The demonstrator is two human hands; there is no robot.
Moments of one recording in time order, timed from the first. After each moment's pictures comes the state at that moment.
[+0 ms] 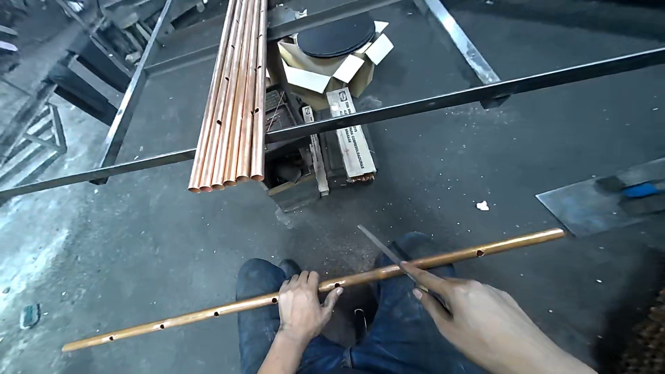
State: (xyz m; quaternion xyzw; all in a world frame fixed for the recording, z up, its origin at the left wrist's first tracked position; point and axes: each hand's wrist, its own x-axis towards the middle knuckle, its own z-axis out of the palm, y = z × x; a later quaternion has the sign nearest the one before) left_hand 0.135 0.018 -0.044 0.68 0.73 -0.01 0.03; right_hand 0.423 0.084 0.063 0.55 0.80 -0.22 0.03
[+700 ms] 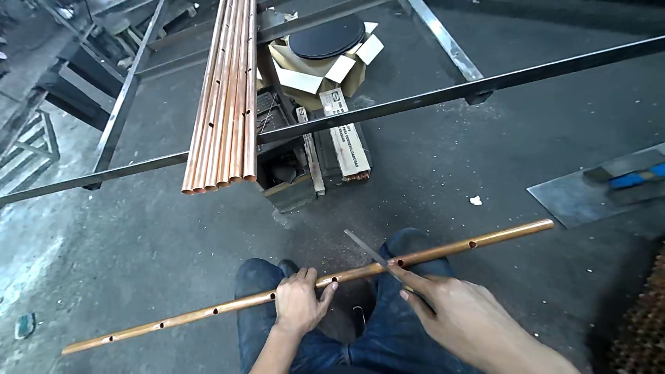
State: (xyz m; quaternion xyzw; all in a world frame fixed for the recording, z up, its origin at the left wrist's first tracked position) left_hand 0.132 0.025 -0.038 0.69 0.72 -0.02 0.09; right_hand 0.416 0.075 0.057 0.53 0.83 -0.20 0.01
